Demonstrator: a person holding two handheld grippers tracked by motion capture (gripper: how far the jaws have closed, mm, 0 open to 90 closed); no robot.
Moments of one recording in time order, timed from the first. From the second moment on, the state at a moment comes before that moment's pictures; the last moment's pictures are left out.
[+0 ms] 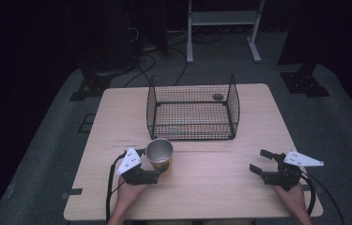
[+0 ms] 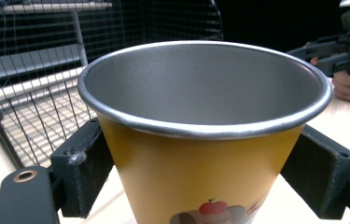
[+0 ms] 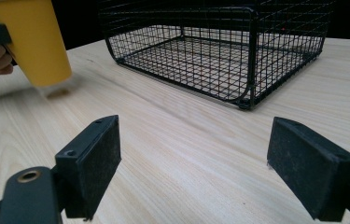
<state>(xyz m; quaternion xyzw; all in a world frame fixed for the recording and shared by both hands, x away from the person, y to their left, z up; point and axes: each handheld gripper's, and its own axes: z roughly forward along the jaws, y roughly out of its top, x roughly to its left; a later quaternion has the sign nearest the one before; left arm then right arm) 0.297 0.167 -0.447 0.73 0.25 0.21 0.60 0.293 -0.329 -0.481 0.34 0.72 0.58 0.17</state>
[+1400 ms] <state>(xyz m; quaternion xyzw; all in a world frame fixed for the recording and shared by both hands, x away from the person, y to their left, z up) 0.356 0.136 -0.378 0.74 0.18 0.16 0.63 0.293 -0.329 -0.481 0.35 0.72 0.57 0.17</state>
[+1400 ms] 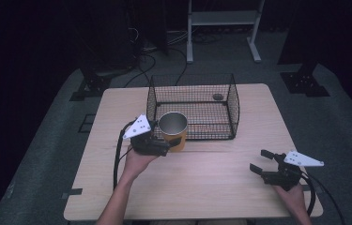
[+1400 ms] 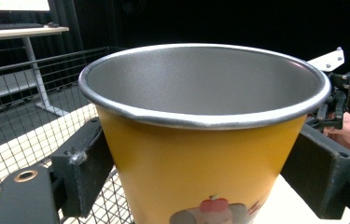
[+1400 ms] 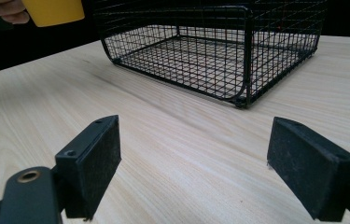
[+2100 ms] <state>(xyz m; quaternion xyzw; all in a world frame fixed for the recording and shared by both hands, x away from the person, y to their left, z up) 0.389 0.121 -0.356 0.75 0.16 0.14 0.62 0.293 -0.329 -0.481 0.34 0.72 0.58 0.17</state>
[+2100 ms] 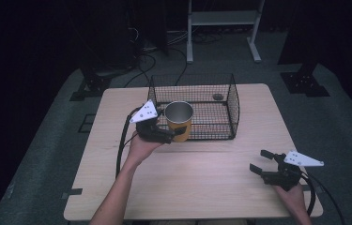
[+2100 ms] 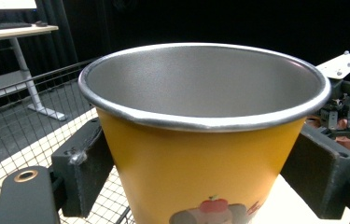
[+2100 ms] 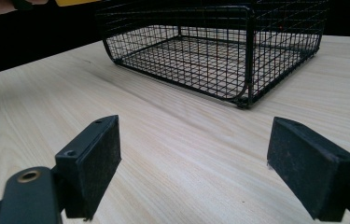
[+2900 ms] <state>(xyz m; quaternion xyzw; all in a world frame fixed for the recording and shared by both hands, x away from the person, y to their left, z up) 0.432 0.106 -0.341 0.77 0.15 0.13 0.61 0.293 -0.329 -0.481 0.34 0.72 0.58 0.17</state>
